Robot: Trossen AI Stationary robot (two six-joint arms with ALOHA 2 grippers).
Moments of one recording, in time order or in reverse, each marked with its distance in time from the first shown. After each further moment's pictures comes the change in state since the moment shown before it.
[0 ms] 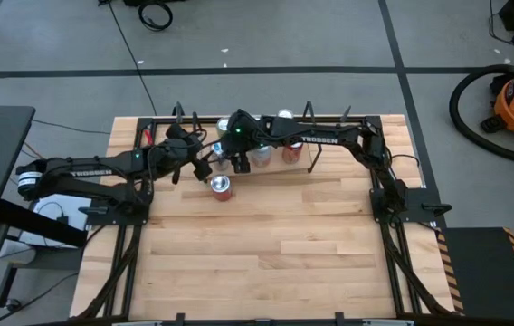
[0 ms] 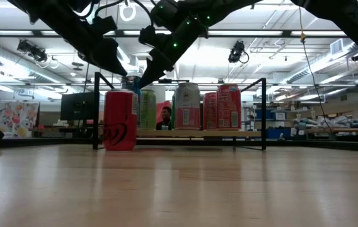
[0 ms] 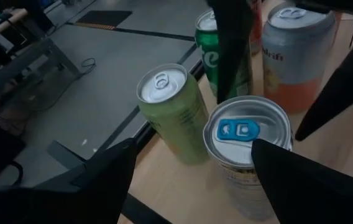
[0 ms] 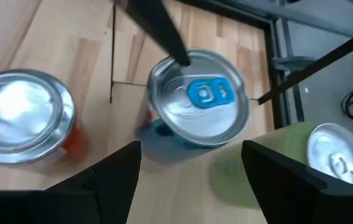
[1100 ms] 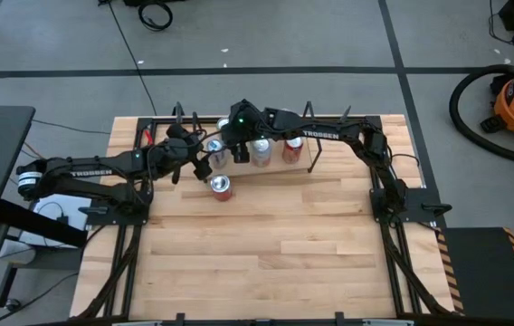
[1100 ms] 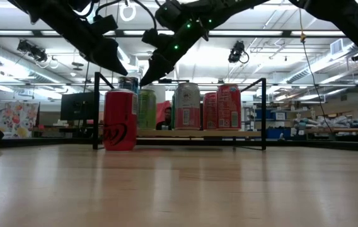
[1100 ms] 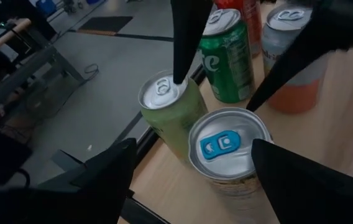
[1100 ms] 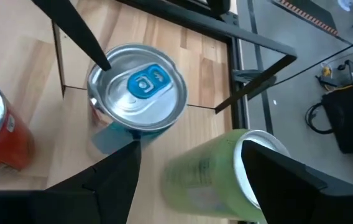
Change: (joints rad) left arm 0.000 0.002 0.000 0.017 -0.005 0.043; right arm -0.049 -0.009 0.000 0.081 0.024 -0.091
